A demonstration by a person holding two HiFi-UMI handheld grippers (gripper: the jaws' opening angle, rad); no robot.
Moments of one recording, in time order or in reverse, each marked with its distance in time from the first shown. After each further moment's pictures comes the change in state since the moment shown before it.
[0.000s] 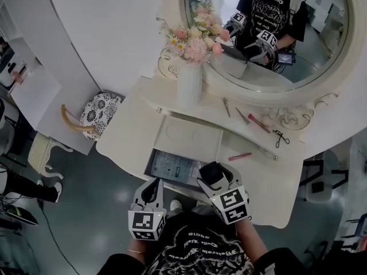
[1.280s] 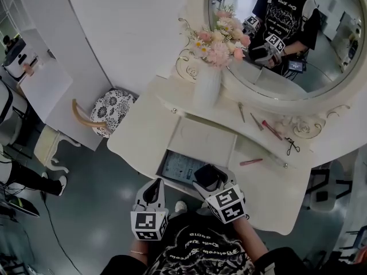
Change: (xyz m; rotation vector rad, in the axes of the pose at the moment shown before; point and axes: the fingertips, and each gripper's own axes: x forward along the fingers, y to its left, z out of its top) left arm -0.013 0.037 -0.004 -0.029 0.008 0.102; right arm 0.039 0.046 0.013 -0.020 0.029 0.140
